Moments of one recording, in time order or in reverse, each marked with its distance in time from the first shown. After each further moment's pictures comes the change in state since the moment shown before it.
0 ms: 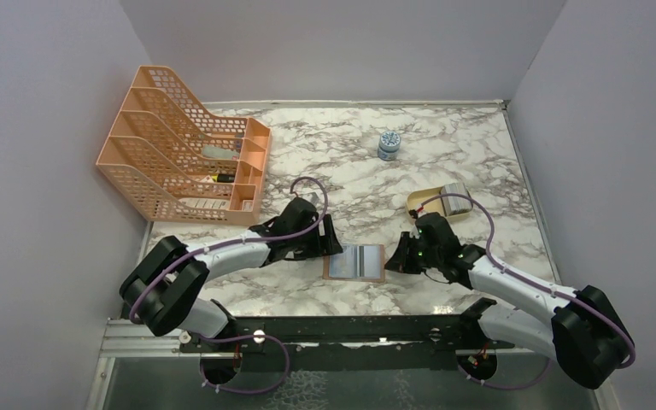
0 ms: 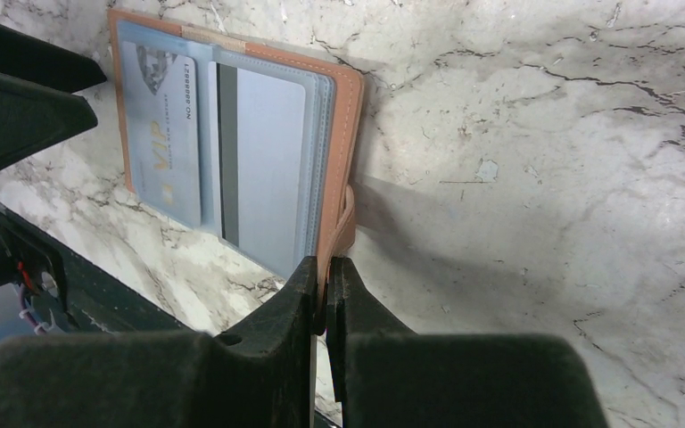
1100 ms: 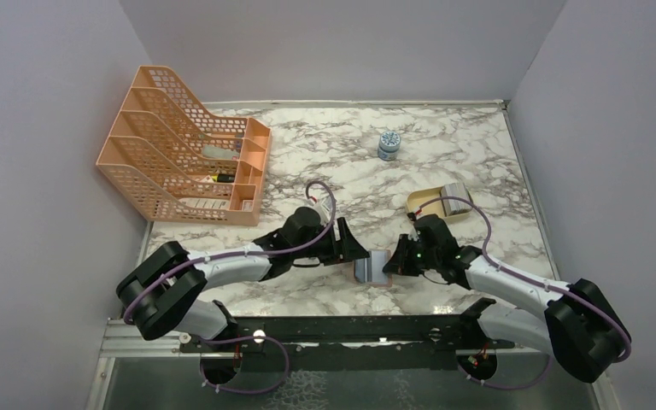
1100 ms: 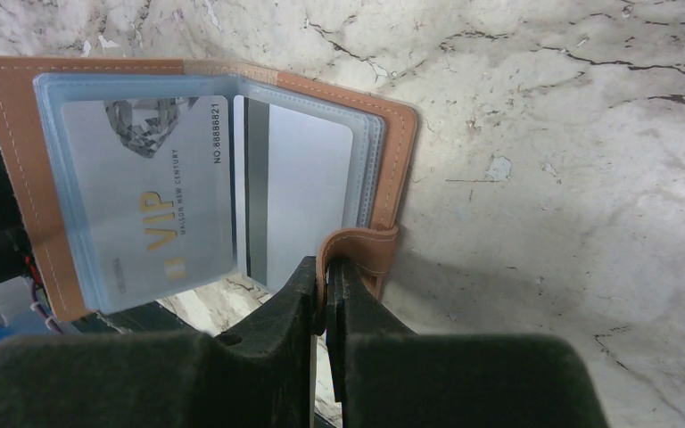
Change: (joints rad) left arm -0.113 -0.042 -0.114 0.430 0.192 -0.243; right arm 0.000 0.043 -0.027 0.060 -0.036 0.024
